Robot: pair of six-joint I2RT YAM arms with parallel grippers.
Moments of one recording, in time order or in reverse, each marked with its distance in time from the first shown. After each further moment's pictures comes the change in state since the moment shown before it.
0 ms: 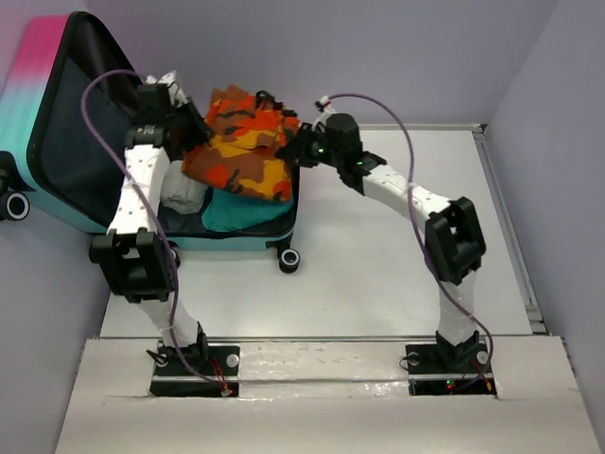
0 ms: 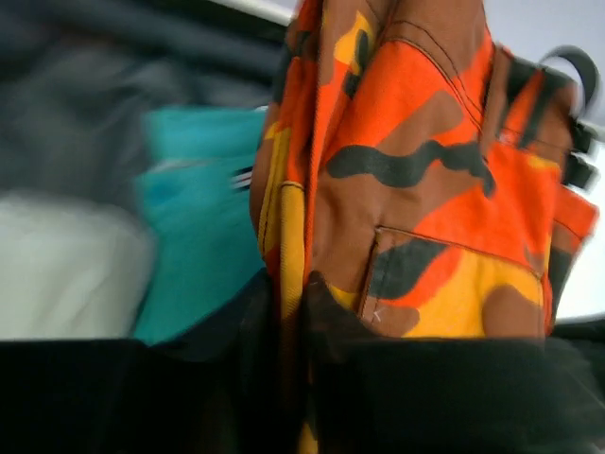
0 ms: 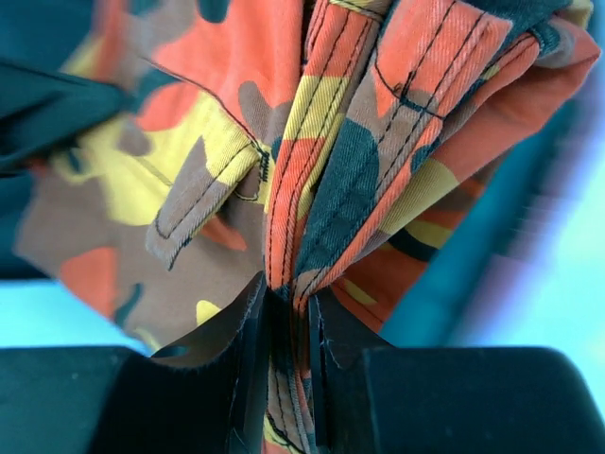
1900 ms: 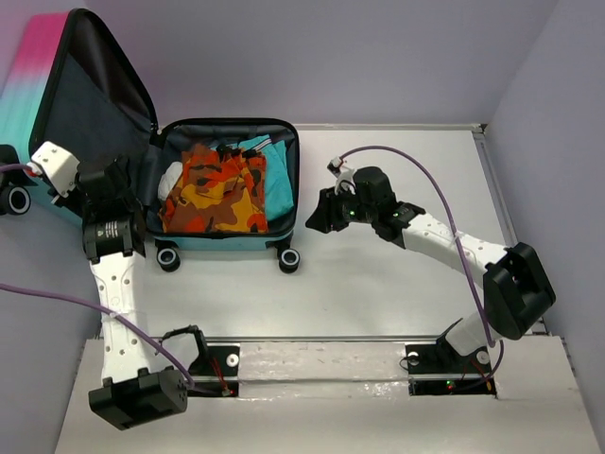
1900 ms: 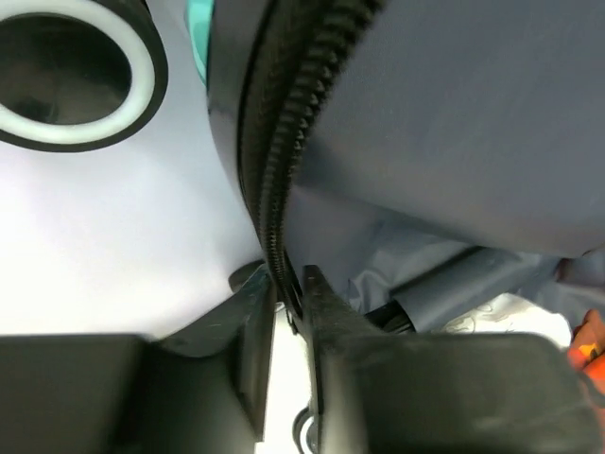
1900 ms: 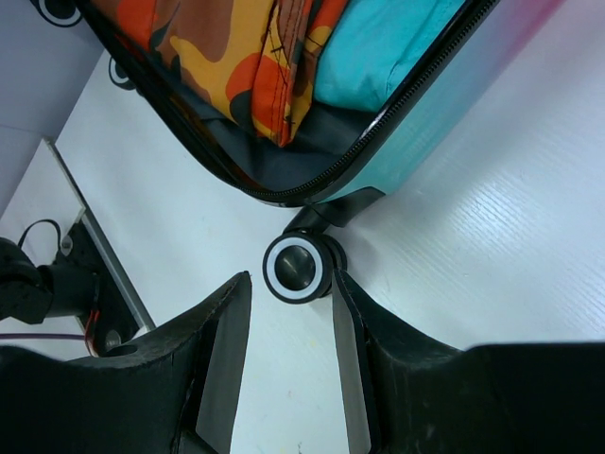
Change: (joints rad) left arm 0.277 -0.797 -0.651 0.075 -1.098 0.026; right arm 0.109 -0.449 -0.598 -0.086 -0.094 -0.320
